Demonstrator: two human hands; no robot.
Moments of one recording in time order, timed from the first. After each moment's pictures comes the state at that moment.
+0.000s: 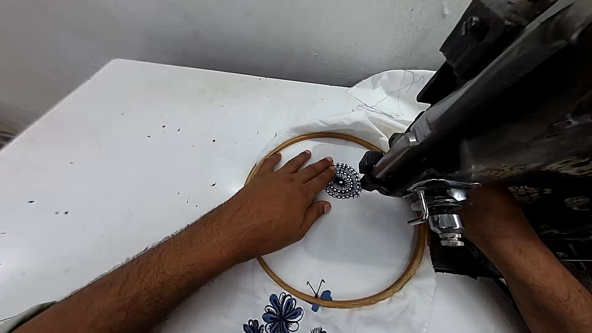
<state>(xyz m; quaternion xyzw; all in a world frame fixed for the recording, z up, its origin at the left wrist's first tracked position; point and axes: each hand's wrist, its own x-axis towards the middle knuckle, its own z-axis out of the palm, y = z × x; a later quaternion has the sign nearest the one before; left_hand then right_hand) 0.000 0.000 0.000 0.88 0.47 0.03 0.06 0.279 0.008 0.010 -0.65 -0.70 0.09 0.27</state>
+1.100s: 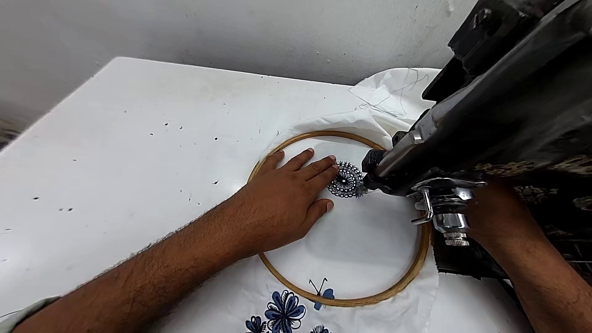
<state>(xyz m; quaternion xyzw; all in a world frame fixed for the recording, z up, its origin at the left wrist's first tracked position) -0.001 0.002 -0.003 0.88 0.47 0.04 0.06 0.276 0.006 0.017 -0.69 -0.69 0.09 0.20</state>
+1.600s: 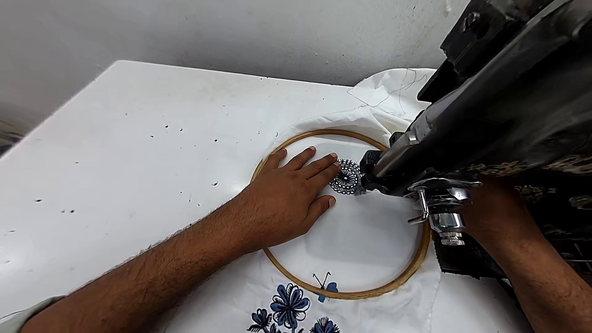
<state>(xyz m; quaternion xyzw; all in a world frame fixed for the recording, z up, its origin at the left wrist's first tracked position) 0.002 0.007 -0.009 0.88 0.47 0.06 0.05 0.280 0.008 0.011 -0.65 -0.72 0.05 0.26</state>
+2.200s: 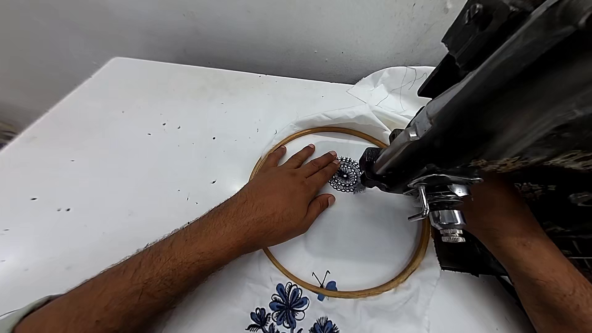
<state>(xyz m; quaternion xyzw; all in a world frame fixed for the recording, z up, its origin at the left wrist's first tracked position) 0.003 0.006 -0.008 0.88 0.47 0.06 0.05 0.282 0.010 0.010 -0.64 -0.73 0.05 0.26</state>
